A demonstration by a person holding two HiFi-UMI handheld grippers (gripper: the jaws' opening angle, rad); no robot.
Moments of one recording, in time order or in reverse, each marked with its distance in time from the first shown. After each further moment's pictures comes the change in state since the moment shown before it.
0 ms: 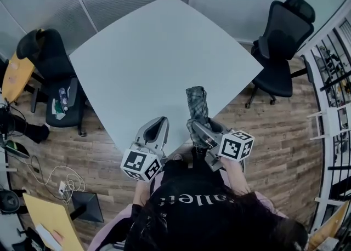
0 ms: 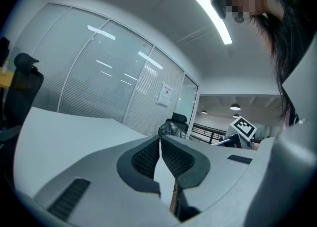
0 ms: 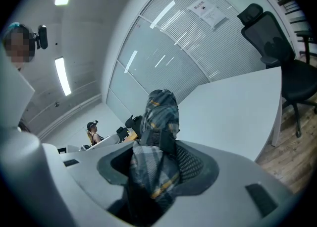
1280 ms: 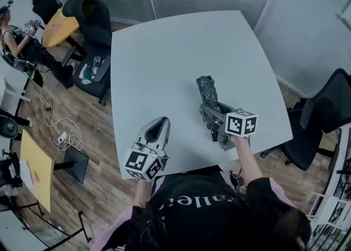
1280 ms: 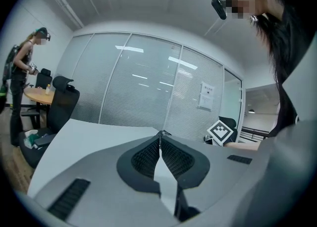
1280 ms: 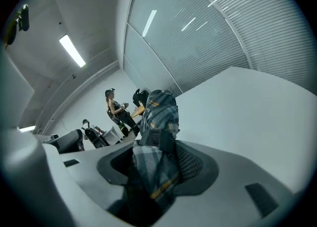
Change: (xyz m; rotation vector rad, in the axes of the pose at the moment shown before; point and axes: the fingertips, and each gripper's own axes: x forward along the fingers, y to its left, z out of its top) left arm 0.096 0.093 0.039 -0.024 -0.077 0.509; right arm 0.207 -0.129 0.129 -0.245 0.424 0.230
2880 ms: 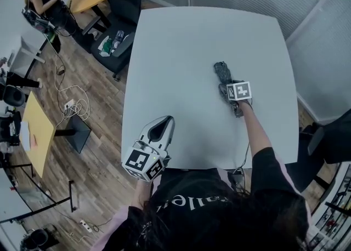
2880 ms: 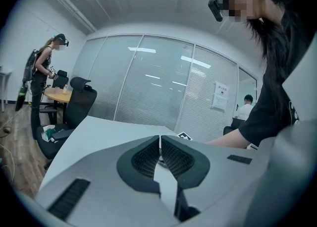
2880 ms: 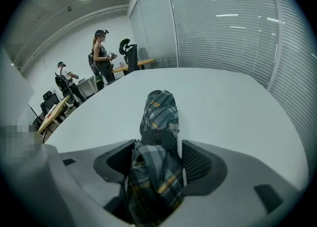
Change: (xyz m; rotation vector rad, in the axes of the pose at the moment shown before) left arm -0.030 0.030 -0.005 -0.058 -0.002 0.159; right arm 0.161 -0.148 0.014 -0.417 0.372 -0.290
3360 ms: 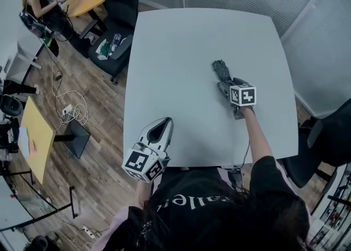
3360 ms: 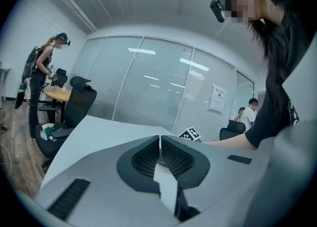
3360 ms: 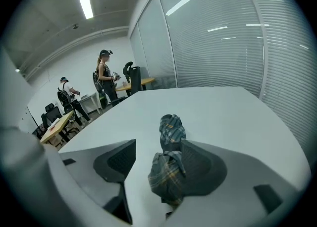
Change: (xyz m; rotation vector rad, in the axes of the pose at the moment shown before) left arm -0.024 0.006 -0.004 -0.017 -0.014 -0.028; right arm -0.060 0.030 0.024 0.056 -0.203 0.008
